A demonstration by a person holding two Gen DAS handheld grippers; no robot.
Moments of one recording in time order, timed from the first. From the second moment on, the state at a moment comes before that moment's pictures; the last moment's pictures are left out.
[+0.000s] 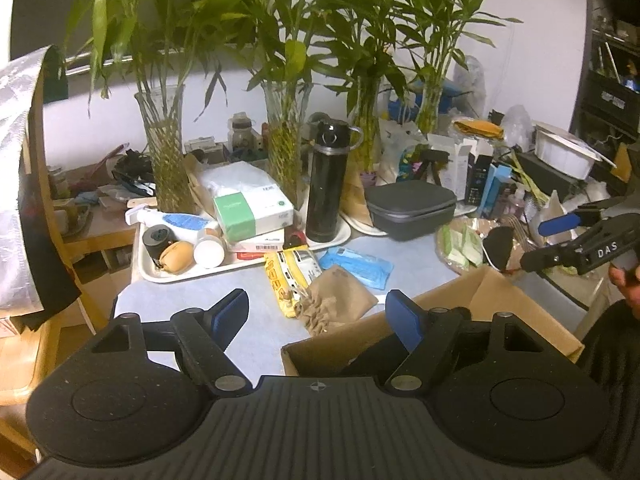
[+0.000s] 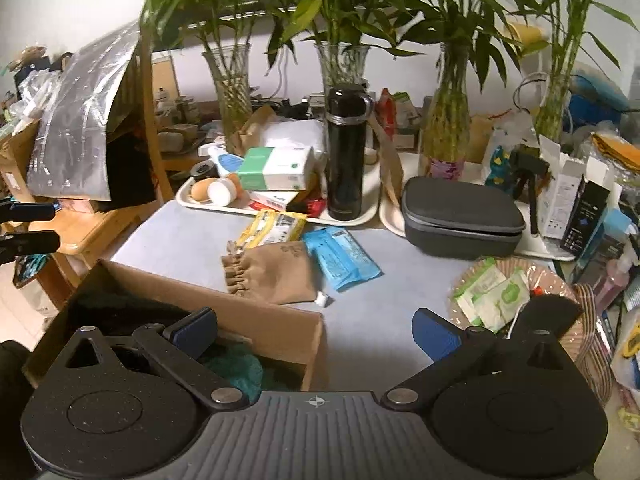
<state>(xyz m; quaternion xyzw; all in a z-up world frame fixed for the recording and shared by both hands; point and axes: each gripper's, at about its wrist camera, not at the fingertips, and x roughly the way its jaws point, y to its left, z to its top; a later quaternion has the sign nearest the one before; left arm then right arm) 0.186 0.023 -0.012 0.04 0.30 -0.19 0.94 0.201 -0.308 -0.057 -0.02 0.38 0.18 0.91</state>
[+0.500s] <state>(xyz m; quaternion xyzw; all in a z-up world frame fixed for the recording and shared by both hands) 0.242 0.031 -0.038 0.03 0.33 -0.23 0.92 0.244 -0.314 -0.083 -0.01 0.37 0.13 0.92</state>
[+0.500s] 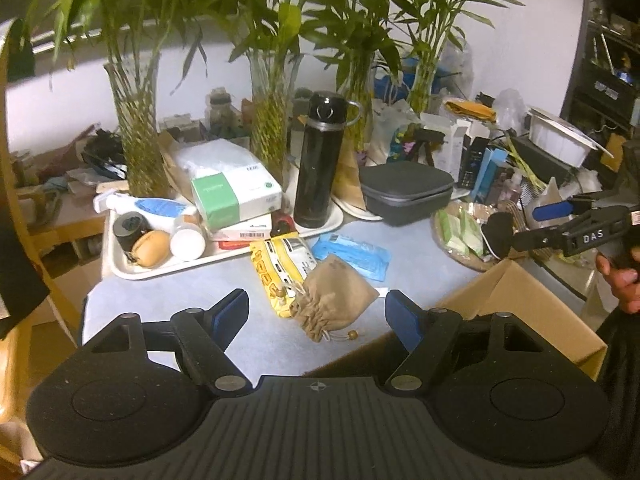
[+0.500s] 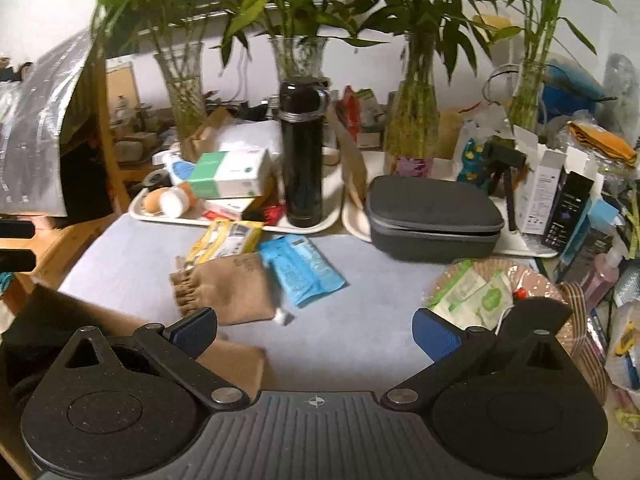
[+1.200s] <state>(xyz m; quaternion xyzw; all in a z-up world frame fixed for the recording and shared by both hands) 0.331 0.048 -0.109 0.00 0.36 -0.36 0.86 0.307 -0.322 -0.130 0.01 0.40 0.16 0.90</state>
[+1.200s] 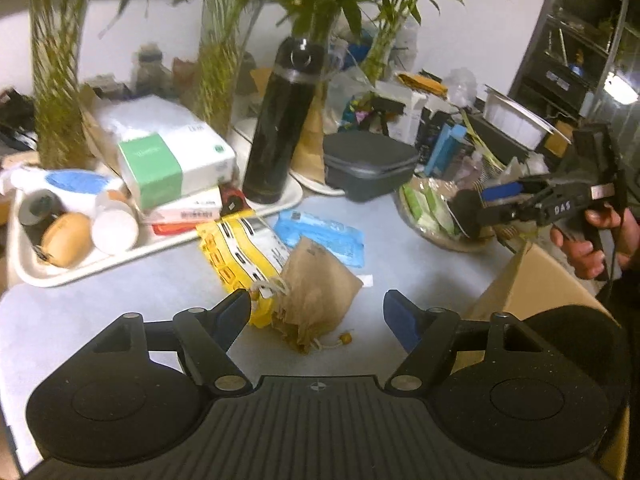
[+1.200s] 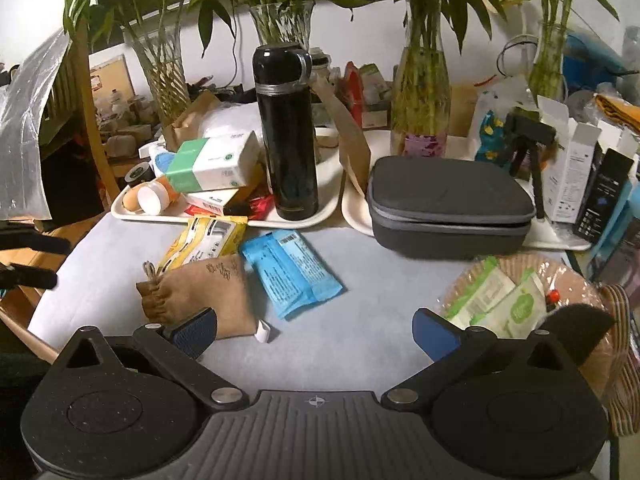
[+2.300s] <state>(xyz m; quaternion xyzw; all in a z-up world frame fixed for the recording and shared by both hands) 0.376 0.031 -0.189 -0.05 0.38 -0.37 0.85 0.344 -0.314 -0.166 0.00 0.42 0.17 0.89</state>
